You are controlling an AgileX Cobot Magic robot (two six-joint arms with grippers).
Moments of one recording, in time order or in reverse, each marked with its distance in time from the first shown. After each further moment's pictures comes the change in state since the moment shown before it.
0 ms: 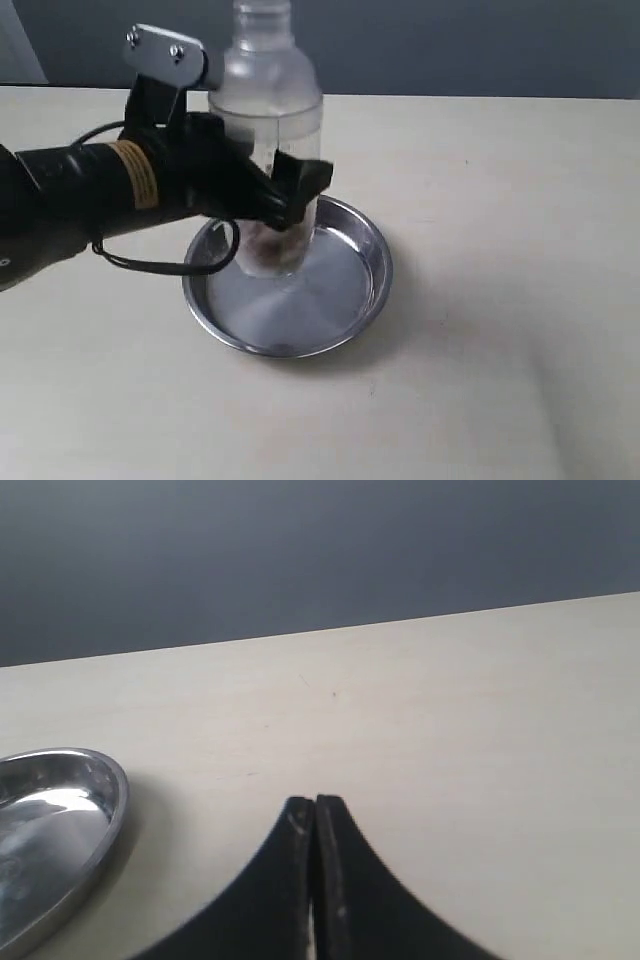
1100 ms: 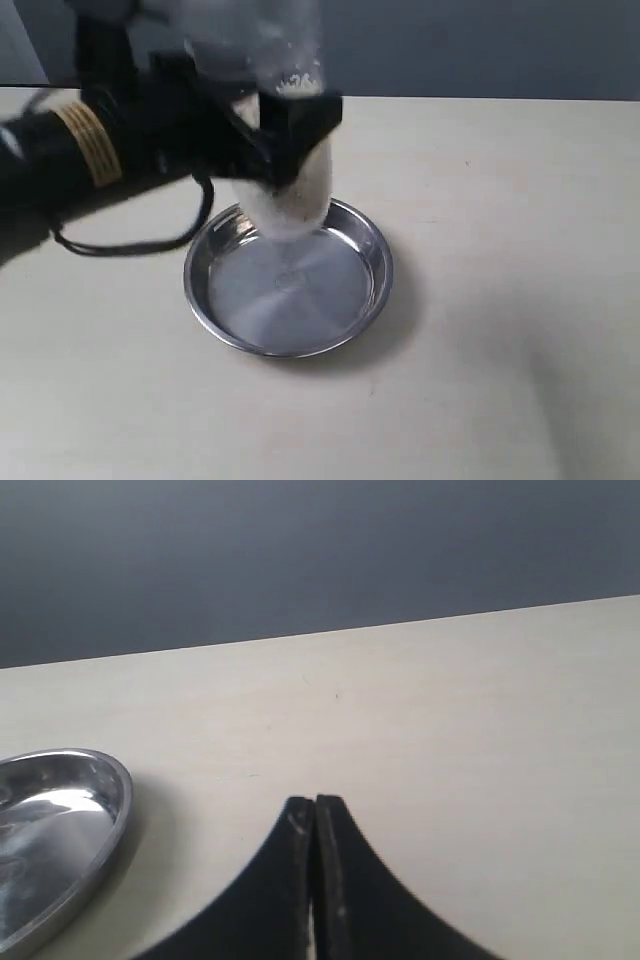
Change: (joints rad) left arm -0.003 -0.087 0.021 0.006 -0.140 -0.025; right arm 0.000 0.000 0.000 0.000 -0.002 0.000
